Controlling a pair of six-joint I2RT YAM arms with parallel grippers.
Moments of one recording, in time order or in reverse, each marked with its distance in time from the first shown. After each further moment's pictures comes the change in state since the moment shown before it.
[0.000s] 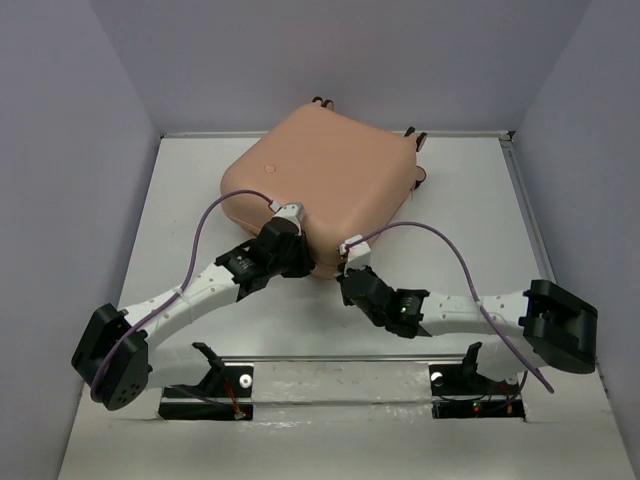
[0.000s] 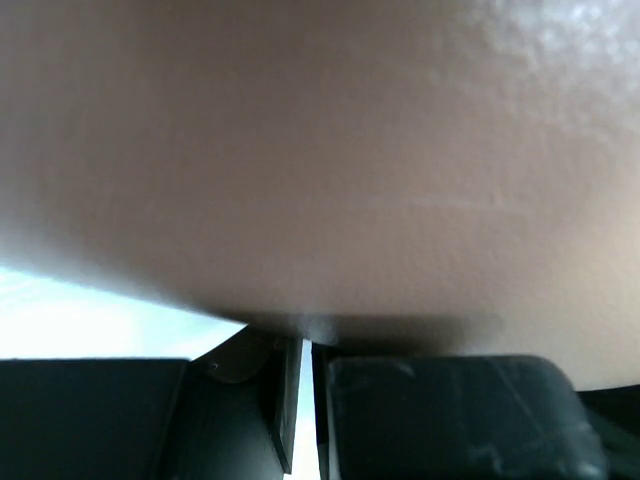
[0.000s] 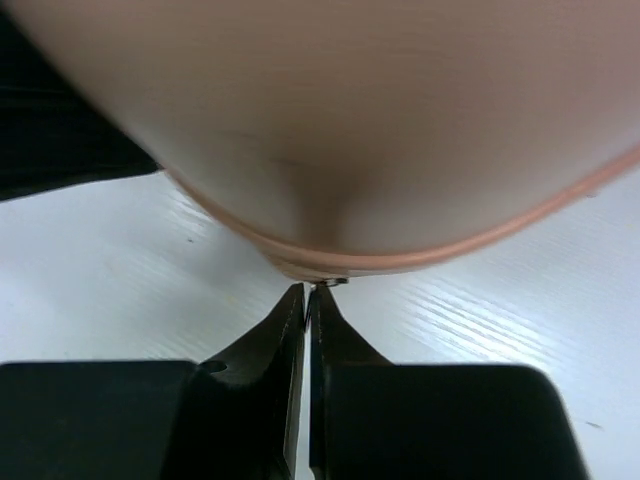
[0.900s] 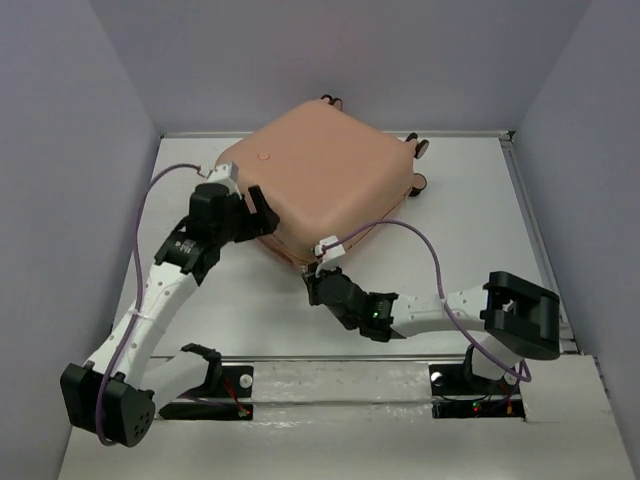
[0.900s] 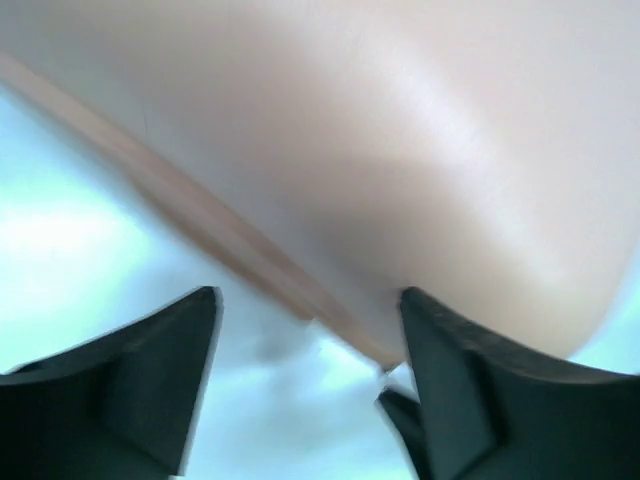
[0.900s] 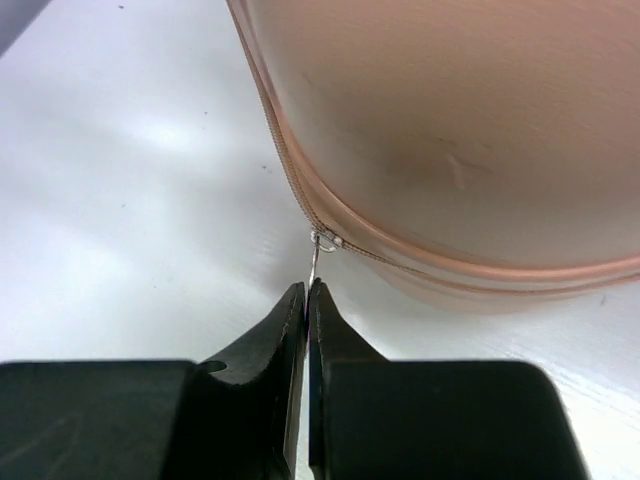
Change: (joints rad) left arm 0.366 -0.148 0.115 -0.199 0.094 0.134; right arm 0.106 0.296 0.254 0.191 0.071 0.041
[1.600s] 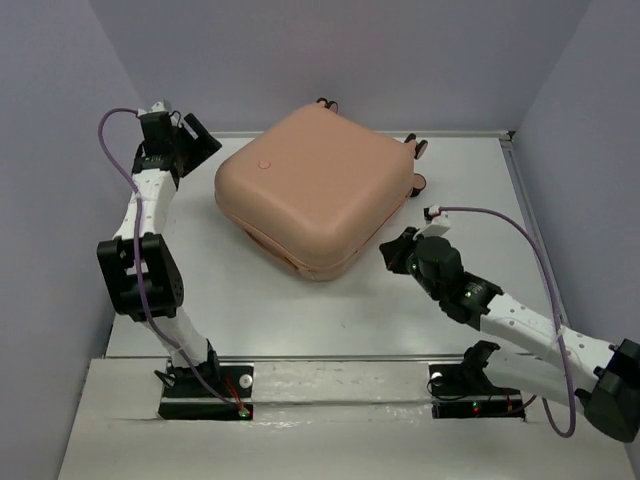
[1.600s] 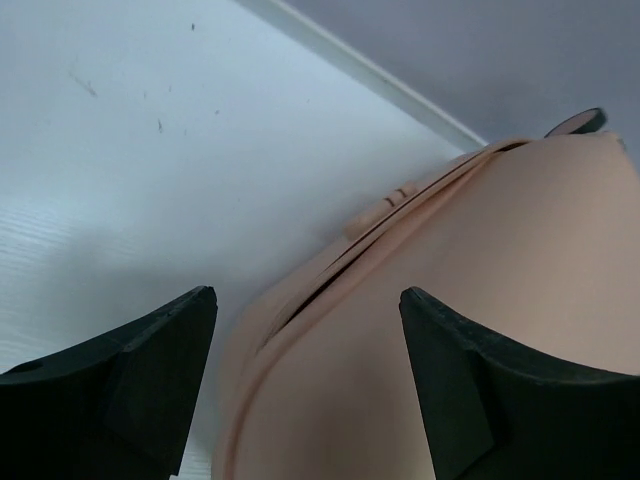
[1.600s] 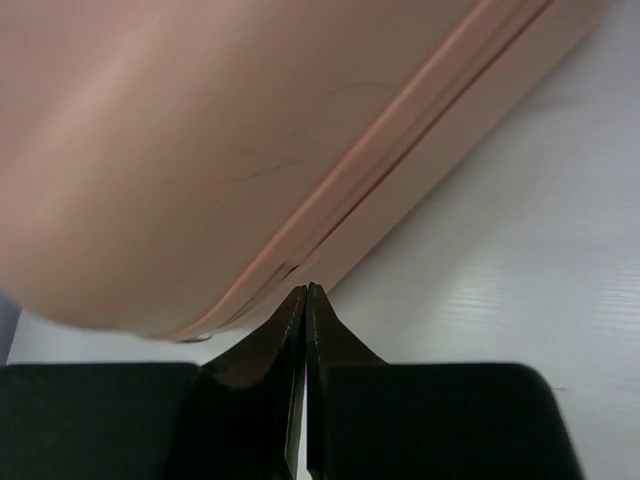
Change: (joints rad) left arm 0.509 0.617 0.630 0.164 0.164 -0.018; right arm -0.359 -0.703 -0.274 -0.388 -0.207 0.284
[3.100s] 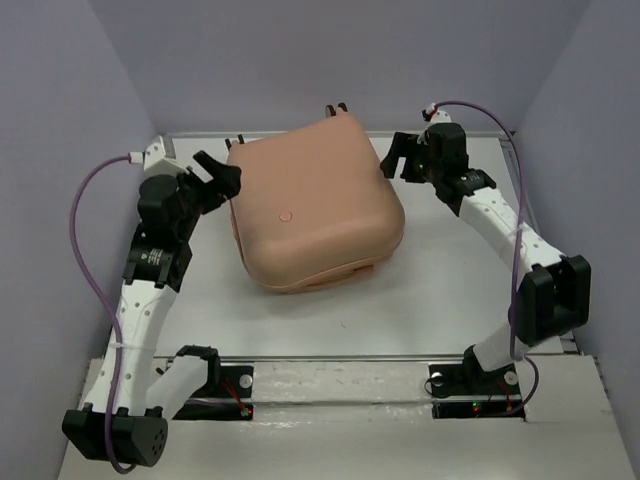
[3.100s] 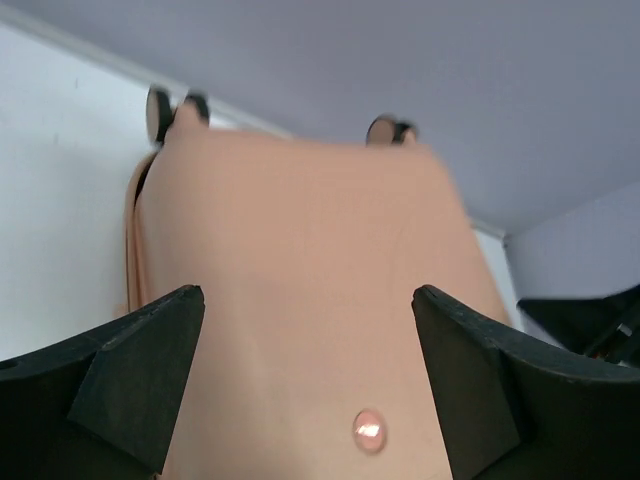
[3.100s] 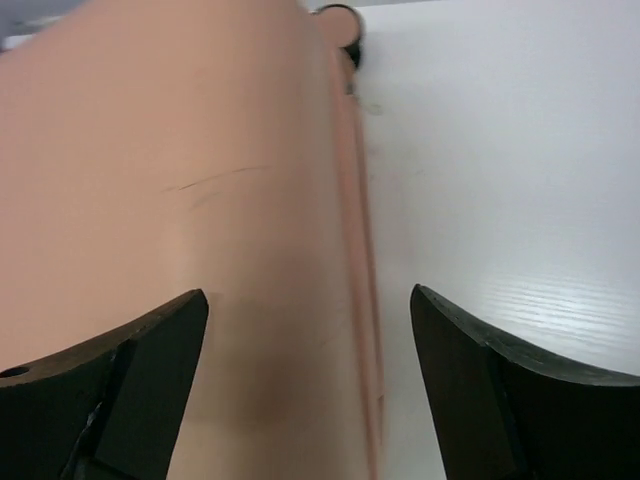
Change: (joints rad) left arm -0.254 -0.758 -0.509 0.016 -0.203 -0.069; right arm -0.607 0.676 0.783 -0.256 -0.441 -0.369
